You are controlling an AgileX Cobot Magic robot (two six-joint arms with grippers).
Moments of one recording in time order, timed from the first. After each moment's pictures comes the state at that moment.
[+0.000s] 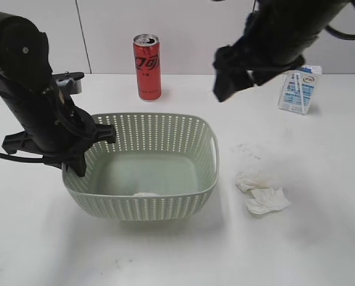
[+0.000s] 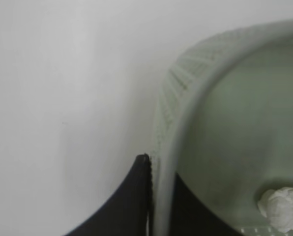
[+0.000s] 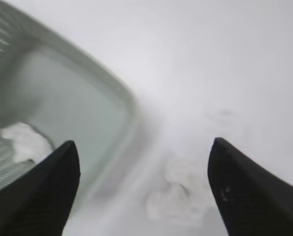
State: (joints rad) left arm -0.54 1.75 -1.09 -0.15 0.82 -0.48; right arm 0.58 1.69 -1.40 0.12 0.89 -0.06
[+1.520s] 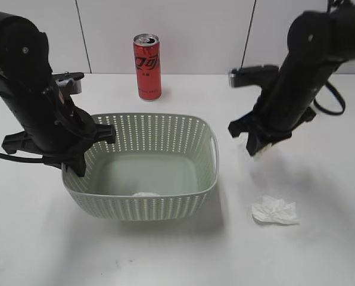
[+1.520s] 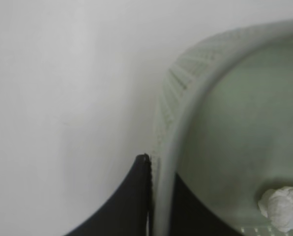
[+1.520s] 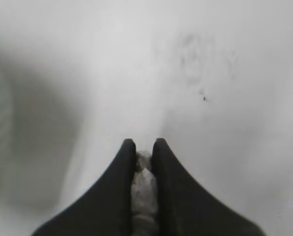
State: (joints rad) left arm -0.54 1.75 -1.09 -0.15 0.82 -0.48; right arm 0.42 1.94 -1.26 0.16 0.78 -0.04
